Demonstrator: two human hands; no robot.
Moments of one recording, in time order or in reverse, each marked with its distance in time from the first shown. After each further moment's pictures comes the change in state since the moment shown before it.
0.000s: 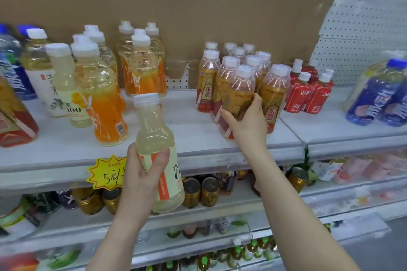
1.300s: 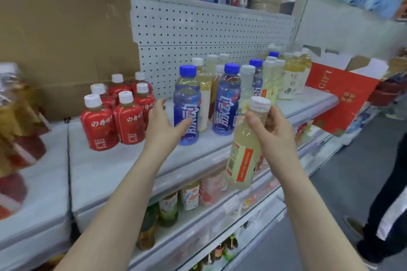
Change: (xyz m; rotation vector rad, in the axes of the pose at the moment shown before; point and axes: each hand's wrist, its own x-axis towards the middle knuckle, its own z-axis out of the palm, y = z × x) left_hand 0.088 -0.051 0.578 0.402 -0.397 0.158; right_hand 0.136 0.321 -0.382 0.347 0.270 0.096
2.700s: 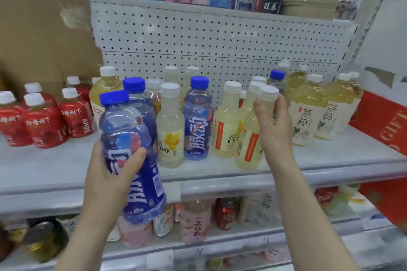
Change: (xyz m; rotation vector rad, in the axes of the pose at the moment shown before) left_hand -0.030 0.096 0.235 -0.311 0.590 -0.098; right_hand 0.310 0.167 -0.131 0.233 -0.201 -0.158
